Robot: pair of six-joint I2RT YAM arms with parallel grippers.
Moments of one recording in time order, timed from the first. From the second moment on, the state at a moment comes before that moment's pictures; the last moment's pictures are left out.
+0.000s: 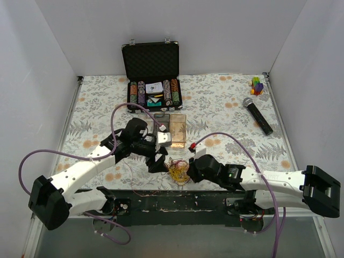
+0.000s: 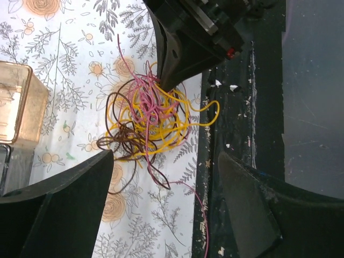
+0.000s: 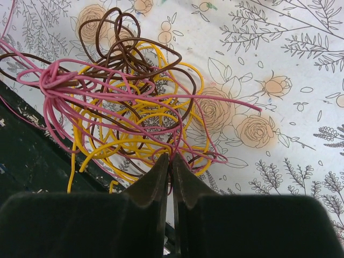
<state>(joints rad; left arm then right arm) -0.68 1.11 0.82 -0.50 0.77 0.39 1.21 1.07 0.43 -0.07 0.25 0.59</state>
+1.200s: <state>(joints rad) -0.72 1.09 0.69 -0.34 0.61 0.48 1.21 1.05 0.46 -0.08 0.25 0.59</state>
